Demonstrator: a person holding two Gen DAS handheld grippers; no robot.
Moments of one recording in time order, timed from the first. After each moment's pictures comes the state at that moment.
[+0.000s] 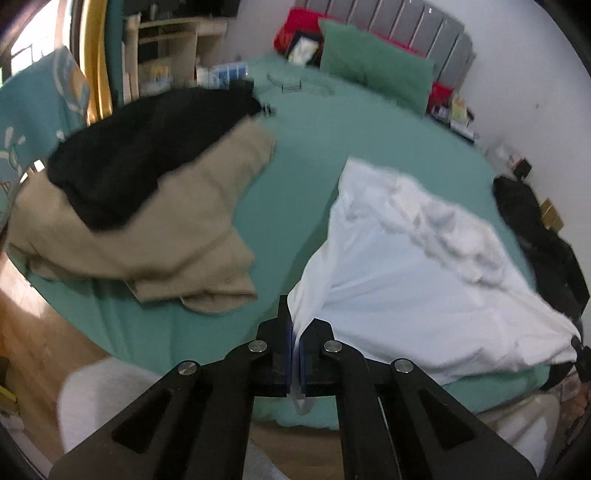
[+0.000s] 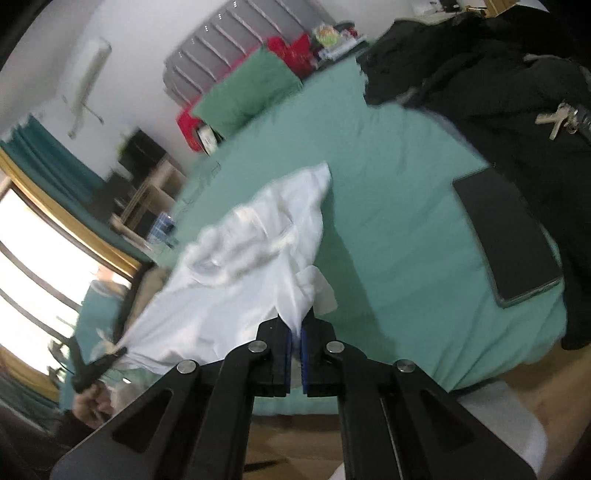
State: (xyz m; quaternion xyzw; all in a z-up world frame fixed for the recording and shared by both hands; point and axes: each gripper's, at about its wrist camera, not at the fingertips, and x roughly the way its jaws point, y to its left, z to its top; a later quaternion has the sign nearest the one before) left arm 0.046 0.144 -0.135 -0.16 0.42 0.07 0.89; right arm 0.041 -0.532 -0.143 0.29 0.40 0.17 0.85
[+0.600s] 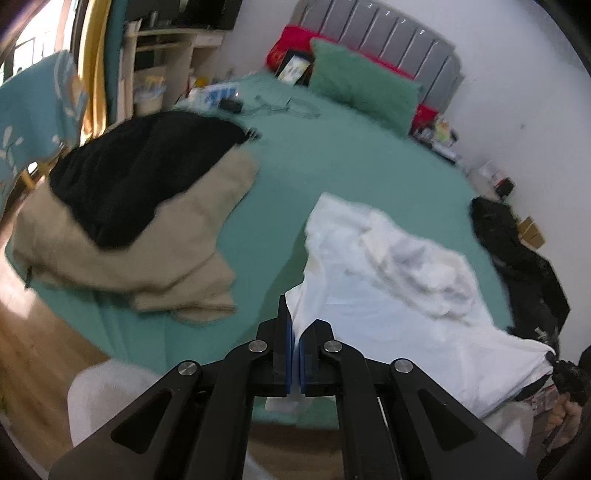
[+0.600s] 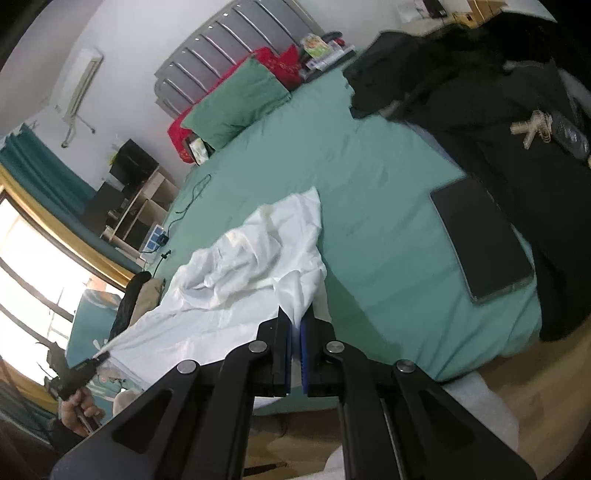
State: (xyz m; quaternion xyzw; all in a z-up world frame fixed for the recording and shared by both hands) left arm 0.042 0.138 -0.097 -0.19 0.39 0.04 0.90; right arm 0.033 -0.533 -0.127 0.28 0.40 0.13 0.86
